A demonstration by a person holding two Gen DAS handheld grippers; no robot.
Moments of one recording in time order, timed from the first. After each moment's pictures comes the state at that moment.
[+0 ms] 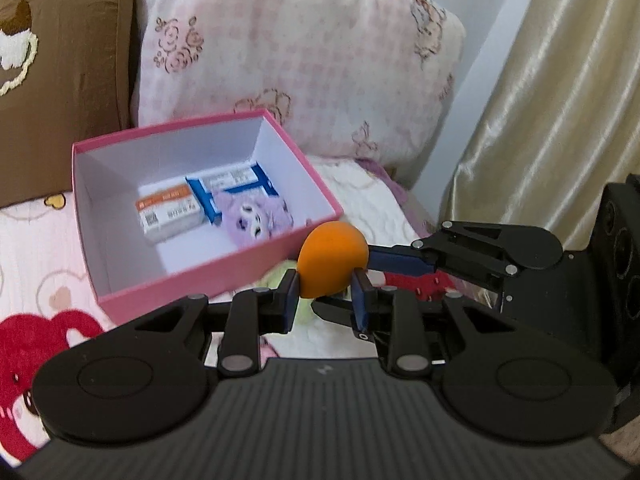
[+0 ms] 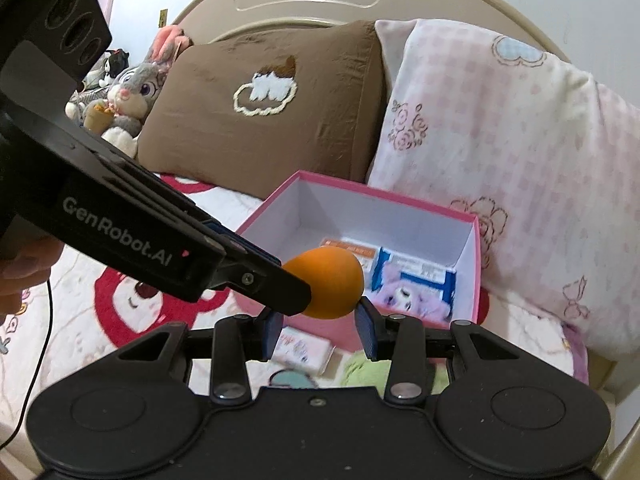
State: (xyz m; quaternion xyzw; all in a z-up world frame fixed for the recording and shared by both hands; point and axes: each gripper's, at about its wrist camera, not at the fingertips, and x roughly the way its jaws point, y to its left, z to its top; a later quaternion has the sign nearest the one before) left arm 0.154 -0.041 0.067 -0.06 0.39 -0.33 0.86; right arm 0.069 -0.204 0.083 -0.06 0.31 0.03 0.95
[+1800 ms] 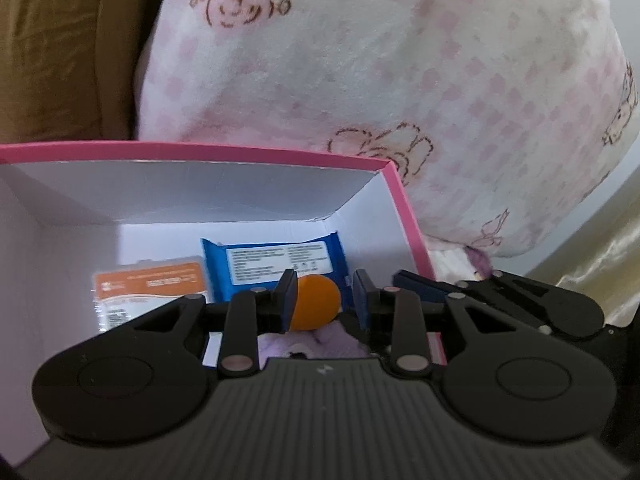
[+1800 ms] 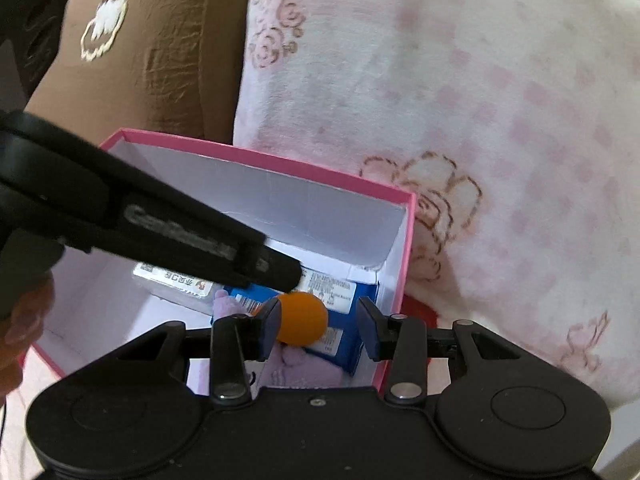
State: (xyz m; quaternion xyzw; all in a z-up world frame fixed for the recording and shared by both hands) left arm 0.361 -0.110 -0.018 -0.16 0.45 -0.21 0.85; right arm 0.260 -0.326 0.011 -0.04 0.40 -0.02 0.91
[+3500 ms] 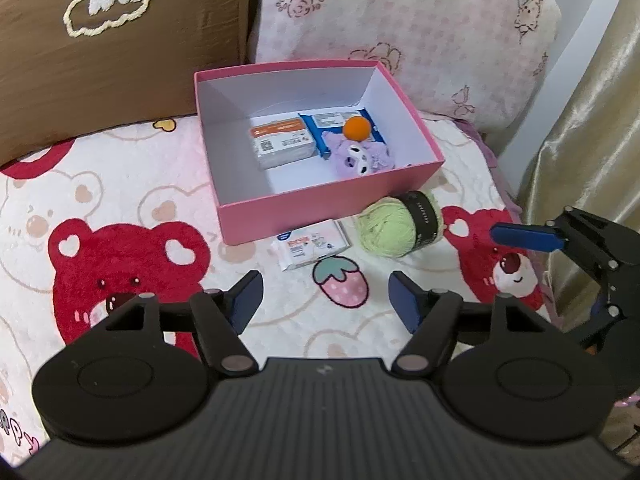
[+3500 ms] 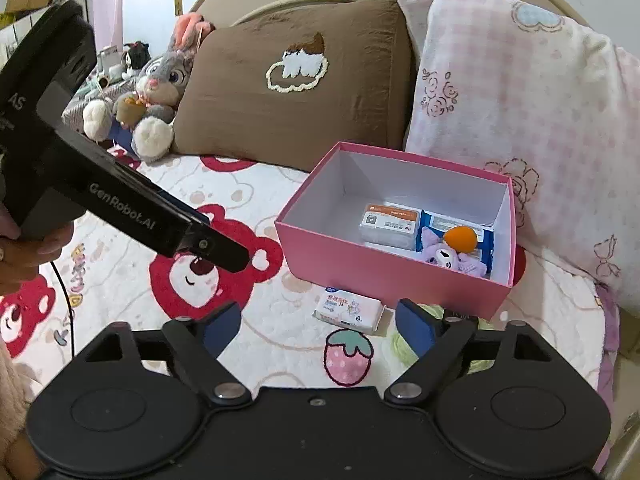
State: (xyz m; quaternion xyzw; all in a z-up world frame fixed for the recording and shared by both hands) left arm 0.123 0.018 0.061 -0.03 0.47 -0.19 0.86; right arm 0.052 -0.175 0.085 -0.01 0.36 0.07 0.93
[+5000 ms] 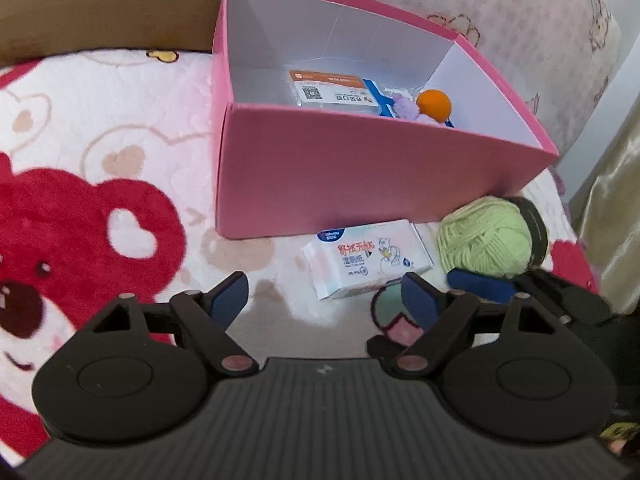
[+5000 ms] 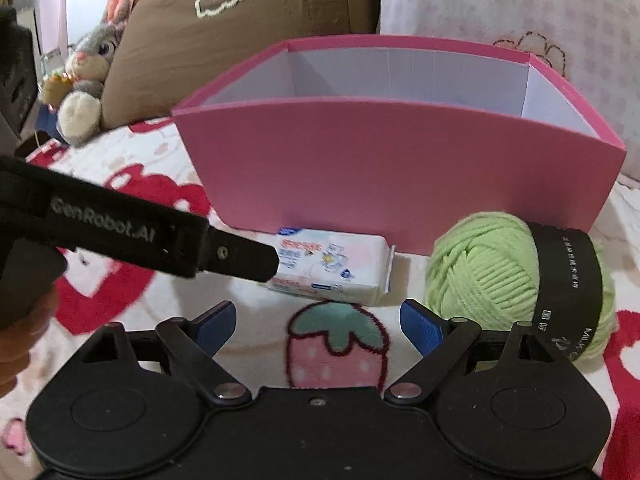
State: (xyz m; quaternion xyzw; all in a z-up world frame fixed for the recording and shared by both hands) left arm 0.184 0.019 -0.116 -0.12 0.42 -0.18 0.88; right arm 0.135 -0.183 -0.095 0.03 0.36 0.01 0.93
